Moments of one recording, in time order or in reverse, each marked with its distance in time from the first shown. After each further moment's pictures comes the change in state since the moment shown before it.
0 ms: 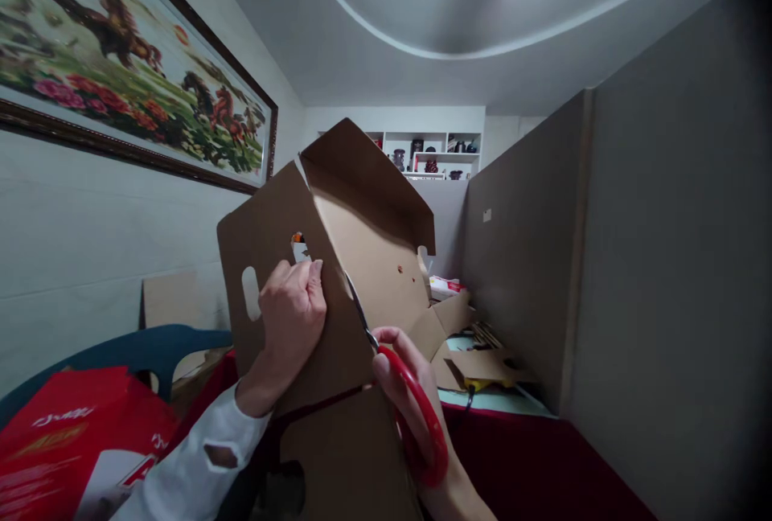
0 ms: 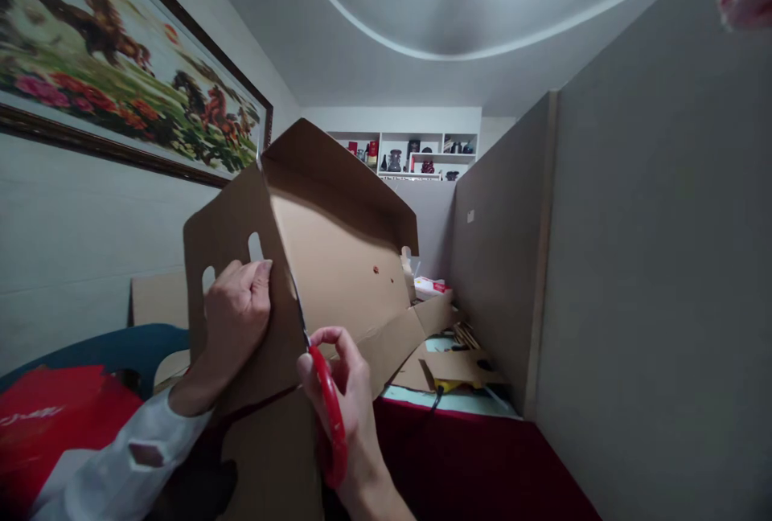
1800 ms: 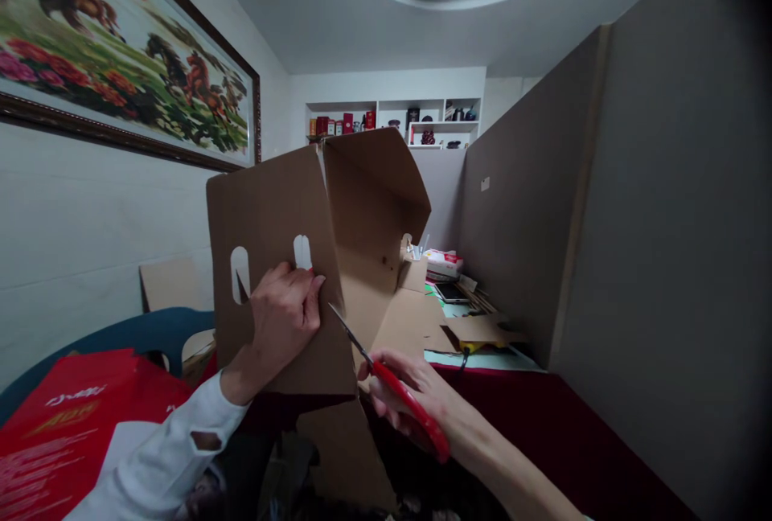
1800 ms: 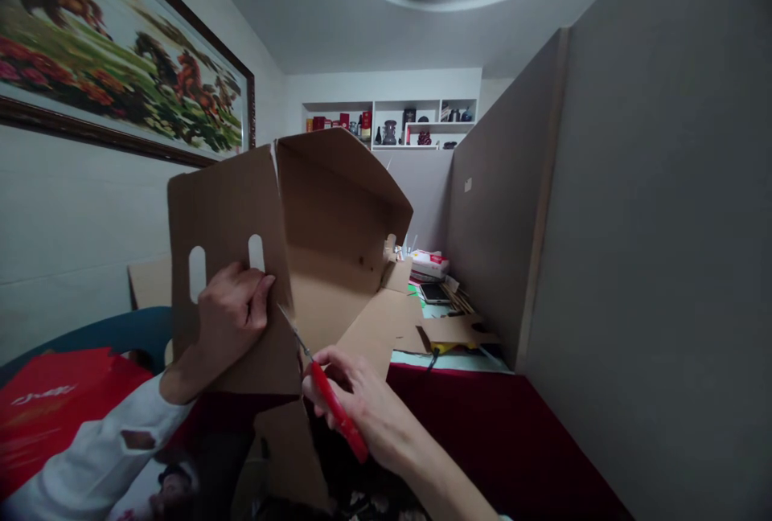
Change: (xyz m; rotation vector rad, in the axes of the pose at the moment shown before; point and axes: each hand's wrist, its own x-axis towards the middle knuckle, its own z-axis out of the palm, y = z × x) left_hand -0.032 -0.026 -0.004 0.129 -0.129 0.414; right_hand -0.020 -0.007 -0.038 -0.248 -0.265 0.364
